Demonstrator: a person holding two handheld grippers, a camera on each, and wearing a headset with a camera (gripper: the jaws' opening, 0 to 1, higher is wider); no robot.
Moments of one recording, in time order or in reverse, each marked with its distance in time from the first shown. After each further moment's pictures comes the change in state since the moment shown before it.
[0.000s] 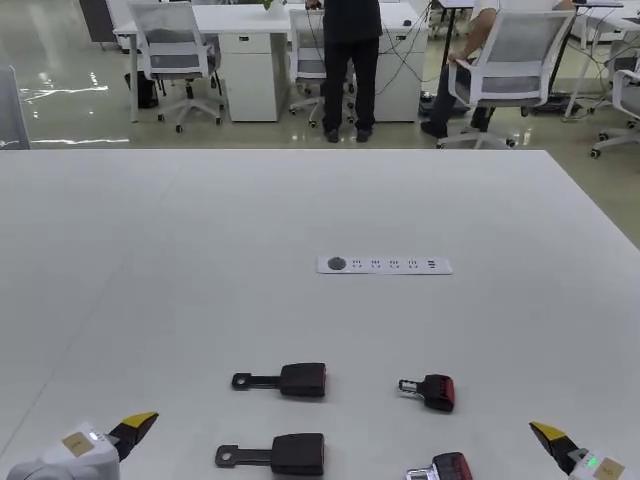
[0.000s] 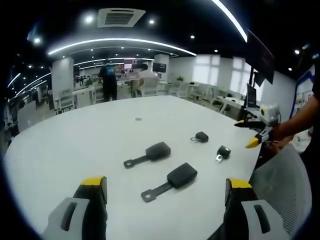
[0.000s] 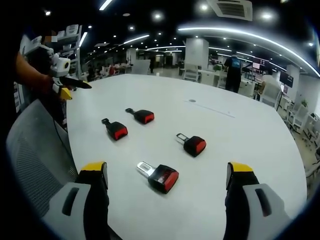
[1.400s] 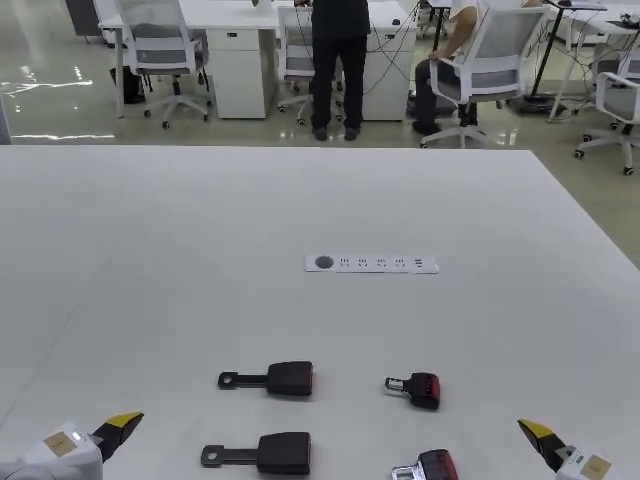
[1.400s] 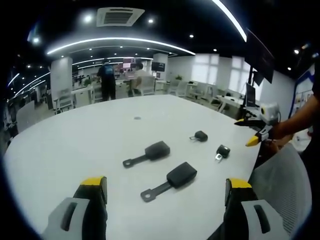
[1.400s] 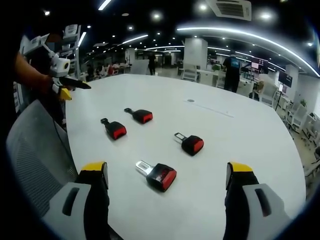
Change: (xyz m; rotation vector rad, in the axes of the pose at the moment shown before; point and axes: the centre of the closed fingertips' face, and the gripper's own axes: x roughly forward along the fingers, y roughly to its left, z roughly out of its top) left arm 0.004 -0.002 -0.001 0.003 0.008 -0.012; right arm -0.005 -0.005 -0.002 0.003 0.005 -0.011
